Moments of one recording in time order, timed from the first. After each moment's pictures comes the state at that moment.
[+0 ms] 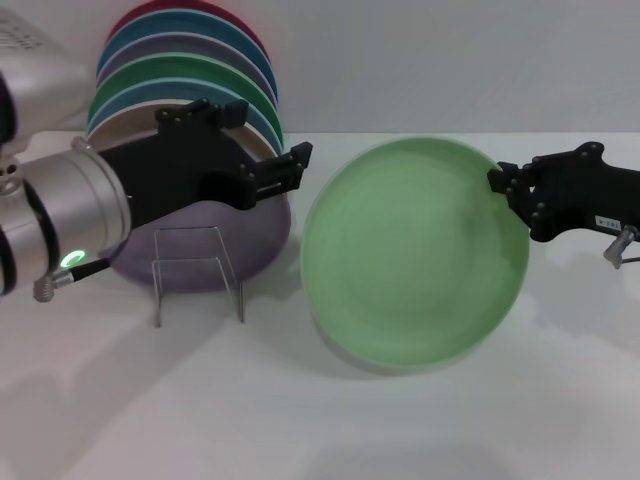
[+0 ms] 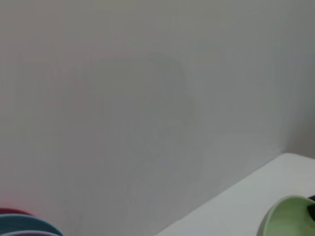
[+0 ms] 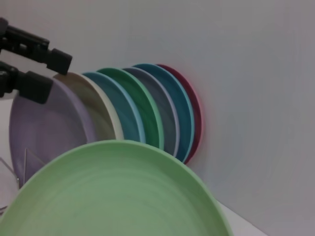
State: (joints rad) left arm -0.30 -1.53 -0.87 -1.78 2.88 -0.15 -0.46; right arm 0.13 2.08 1.81 1.48 -1.87 0.99 -1.39
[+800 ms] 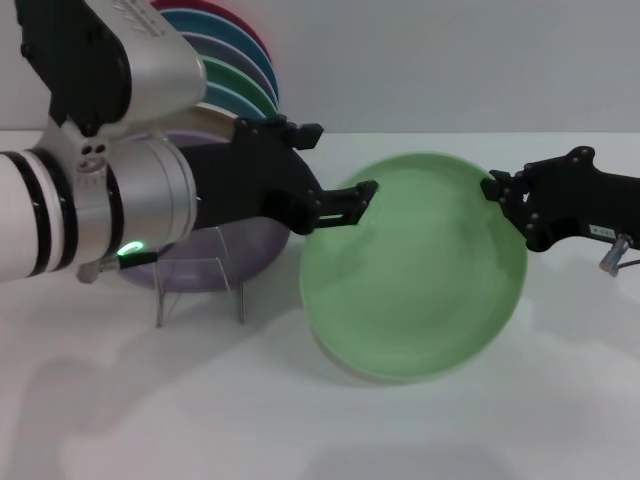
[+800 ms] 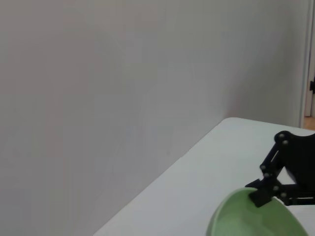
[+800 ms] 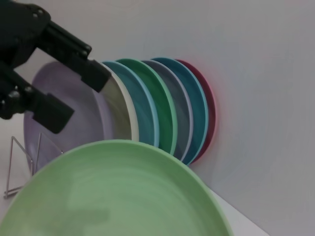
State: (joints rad) left arm -0.22 -2.07 -1.46 -1.78 2.19 -0.93 0.82; right arm 0.13 2.08 1.80 1.47 -1.87 1.00 -1.46
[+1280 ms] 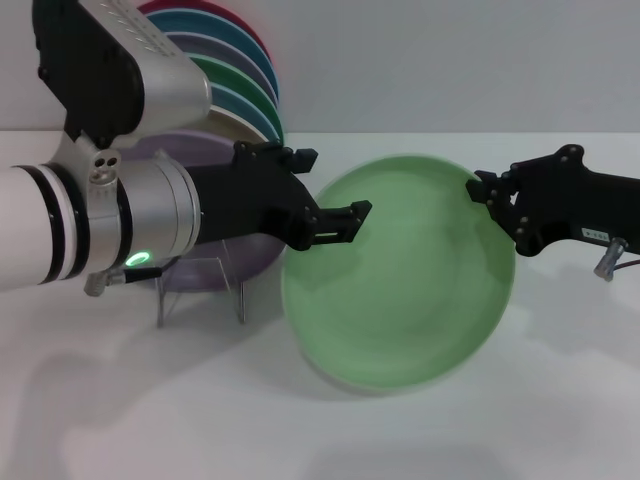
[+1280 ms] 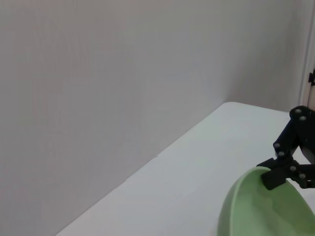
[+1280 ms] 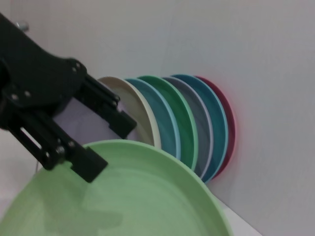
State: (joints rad) left arm -0.25 -2.07 -1.45 -1.71 2.19 -0.92 0.80; right arm 0.10 2.08 1.78 1.54 -1.85 1.03 -1.46
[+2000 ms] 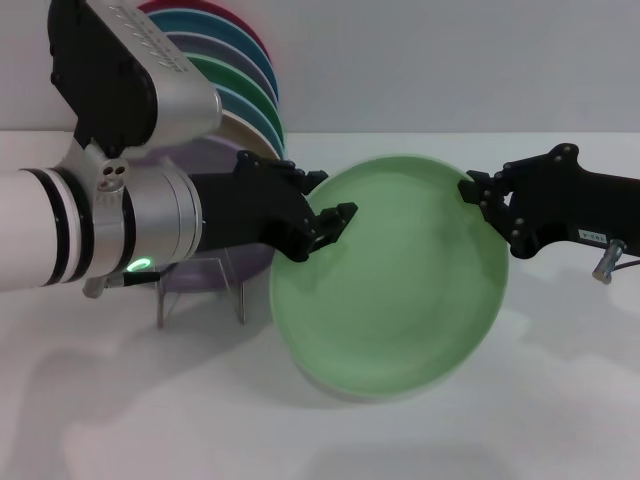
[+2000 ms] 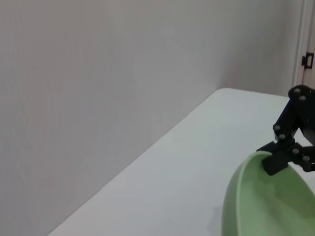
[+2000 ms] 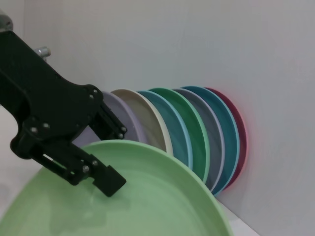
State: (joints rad) left arm -0.26 -2.06 -1.45 -1.69 2.20 -0.94 0.83; right arm 0.09 2.08 1.77 1.56 -1.83 1.05 -1.46
